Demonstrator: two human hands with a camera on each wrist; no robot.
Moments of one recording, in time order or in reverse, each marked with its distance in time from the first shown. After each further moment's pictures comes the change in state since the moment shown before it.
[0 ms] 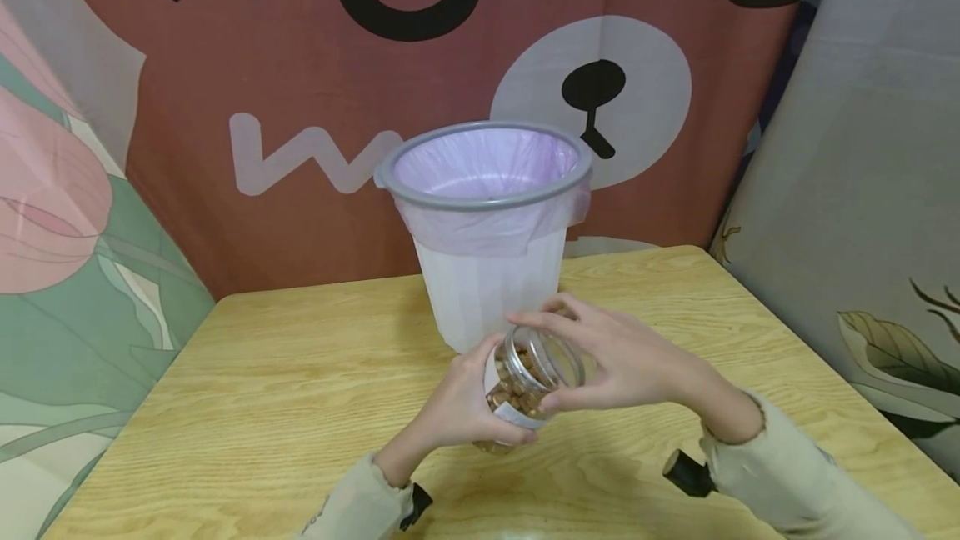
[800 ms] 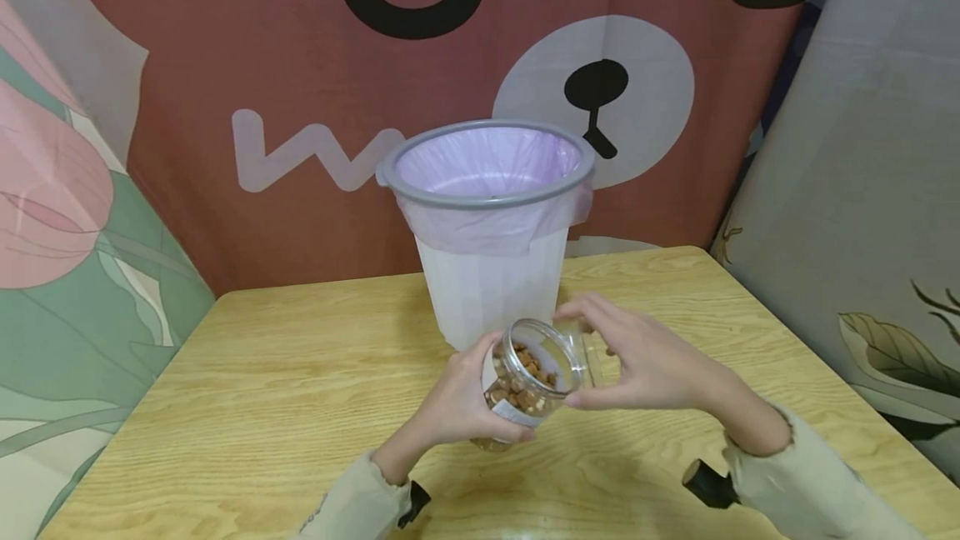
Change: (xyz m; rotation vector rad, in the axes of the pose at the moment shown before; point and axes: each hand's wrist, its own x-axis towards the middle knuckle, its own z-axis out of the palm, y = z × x) left_hand -0.001 -0.001 -0.002 0.014 0.028 -0.014; right_hand -0.017 0.005 -0.004 0.054 0.065 0.087
